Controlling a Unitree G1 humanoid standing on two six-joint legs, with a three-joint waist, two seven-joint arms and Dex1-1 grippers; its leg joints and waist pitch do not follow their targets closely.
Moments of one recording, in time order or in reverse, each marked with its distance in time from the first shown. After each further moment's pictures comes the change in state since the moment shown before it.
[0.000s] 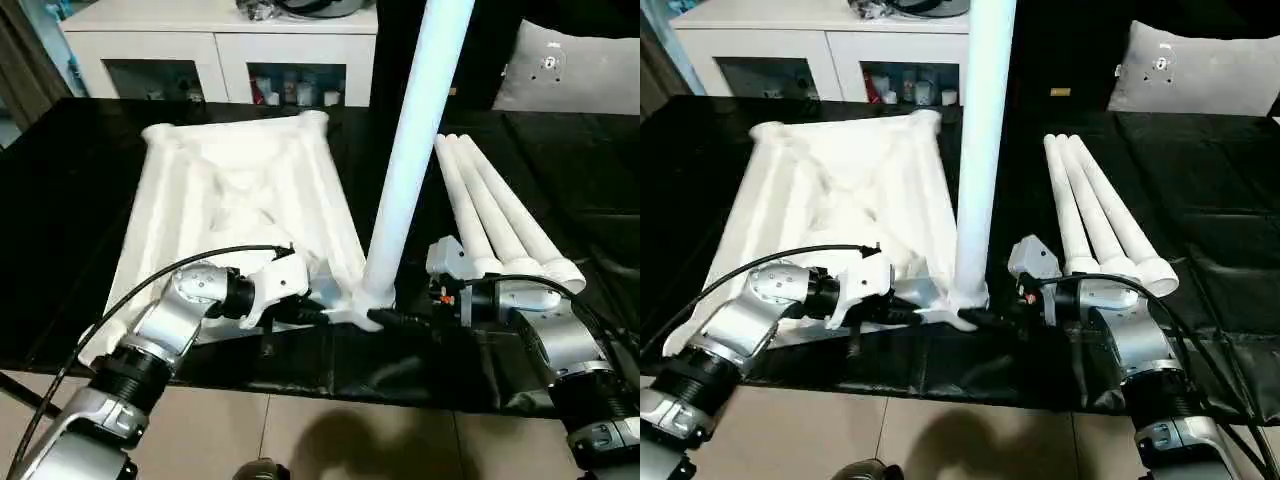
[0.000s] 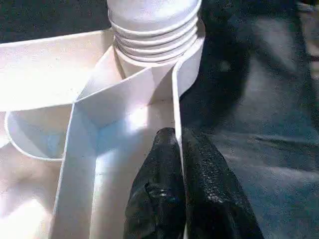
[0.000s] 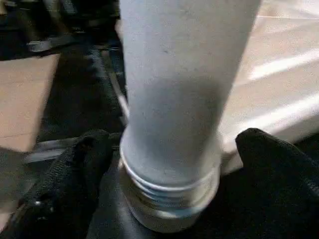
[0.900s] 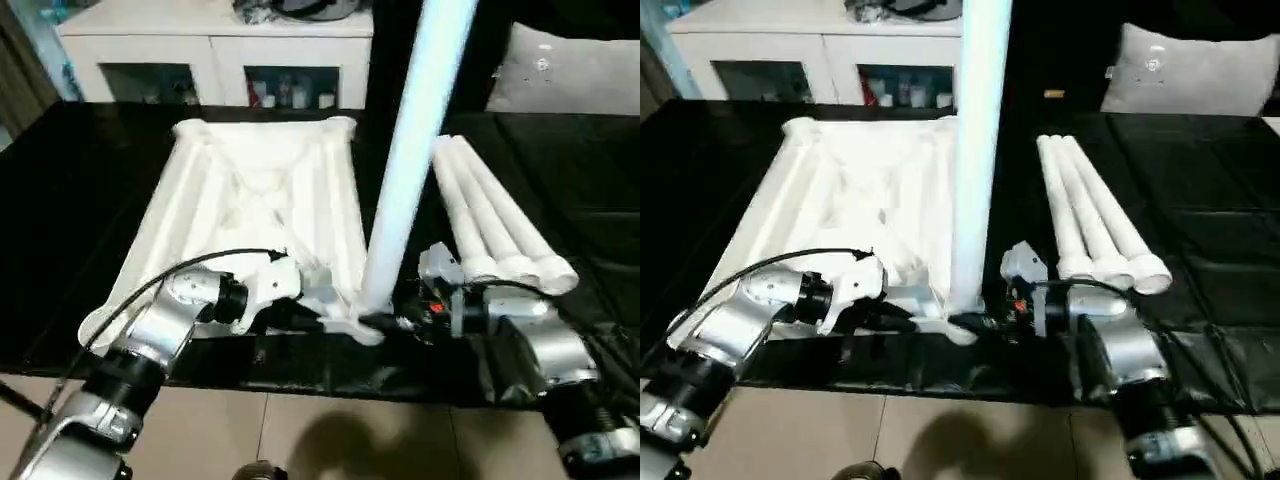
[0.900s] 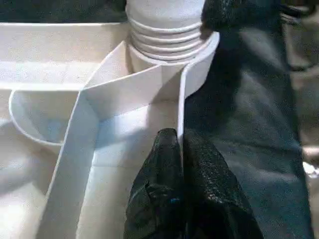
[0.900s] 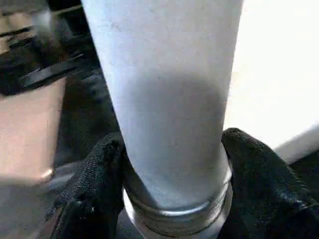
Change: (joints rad) left arm 0.043 -0.053 0.061 -0.041 -0.026 0.156 0.091; right arm 0.039 0.111 -0.038 -0.039 0.023 0.143 -0.151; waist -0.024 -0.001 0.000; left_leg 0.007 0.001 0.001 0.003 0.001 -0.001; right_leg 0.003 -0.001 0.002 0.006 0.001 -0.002
